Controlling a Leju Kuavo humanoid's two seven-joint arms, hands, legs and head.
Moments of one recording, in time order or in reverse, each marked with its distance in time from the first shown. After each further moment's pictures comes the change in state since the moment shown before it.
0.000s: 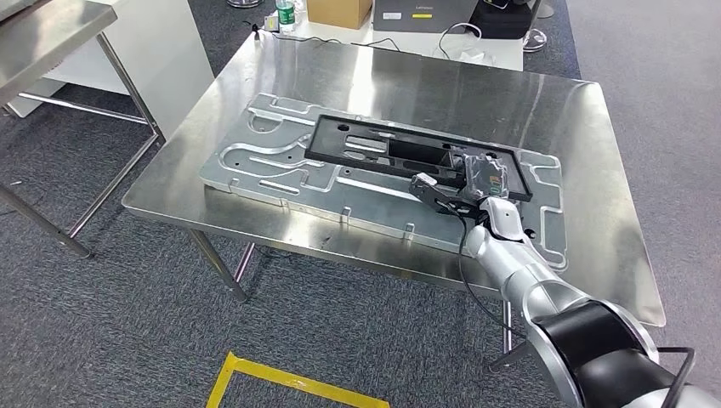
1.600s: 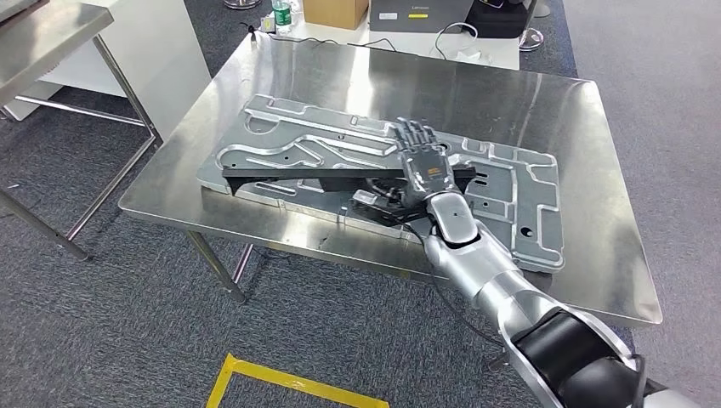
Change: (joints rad) left arm -0.002 0.007 0.036 0.000 0.041 0.008 0.024; right arm 0.048 0.089 0.196 -0.303 0.262 0.011 0.056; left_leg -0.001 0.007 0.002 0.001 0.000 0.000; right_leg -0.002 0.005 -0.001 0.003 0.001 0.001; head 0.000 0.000
